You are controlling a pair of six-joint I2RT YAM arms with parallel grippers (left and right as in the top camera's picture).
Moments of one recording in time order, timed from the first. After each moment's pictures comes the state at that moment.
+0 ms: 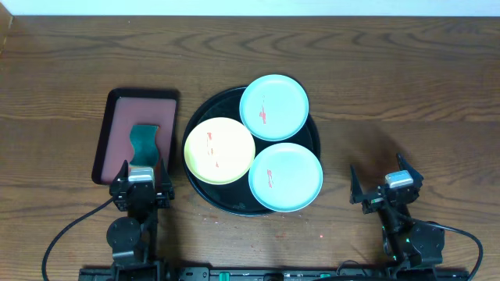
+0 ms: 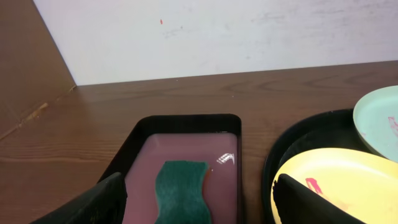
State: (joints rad) left arm 0.12 0.02 0.03 -0.13 0.02 0.12; right arm 0.08 0.02 0.01 -0.05 -0.14 -0.12
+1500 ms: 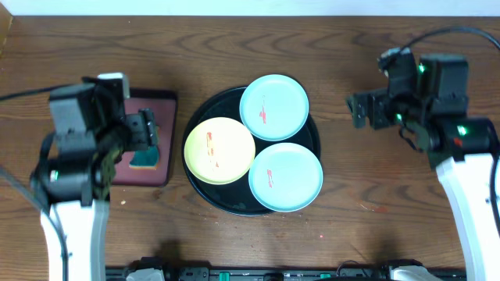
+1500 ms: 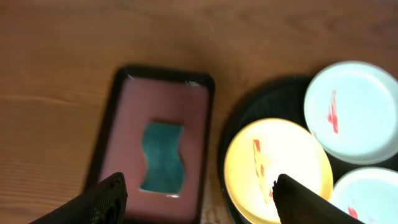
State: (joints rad) left arm 0.12 1.12 1.25 -0.97 0.10 0.01; right arm 0.08 1.33 1.30 -0.79 -0.23 -0.06
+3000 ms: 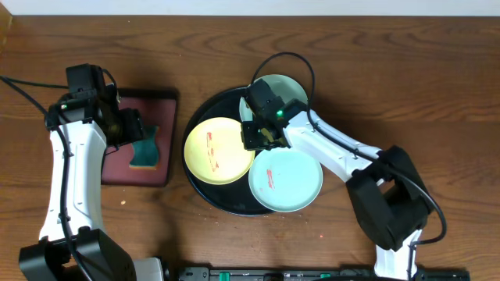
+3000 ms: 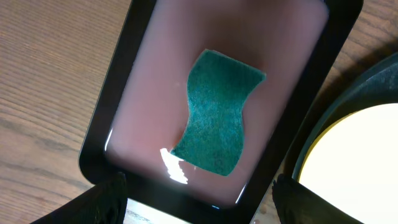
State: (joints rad) left arm 0.24 1.52 1.25 -1.00 -0.04 -0.10; right arm 0.68 2.02 1.44 -0.63 -0.17 0.55
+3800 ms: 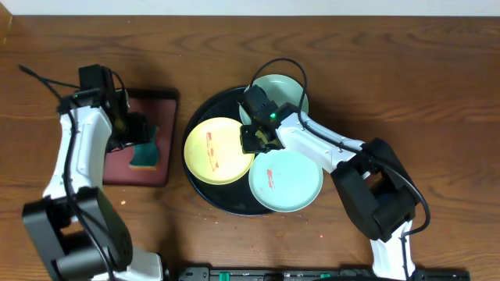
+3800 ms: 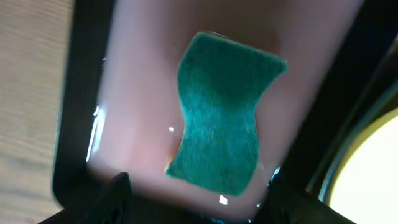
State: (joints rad) left arm 0.24 1.70 1.25 -0.97 -0.04 -0.01; right arm 0.69 2.10 1.44 -0.60 -0.14 0.57
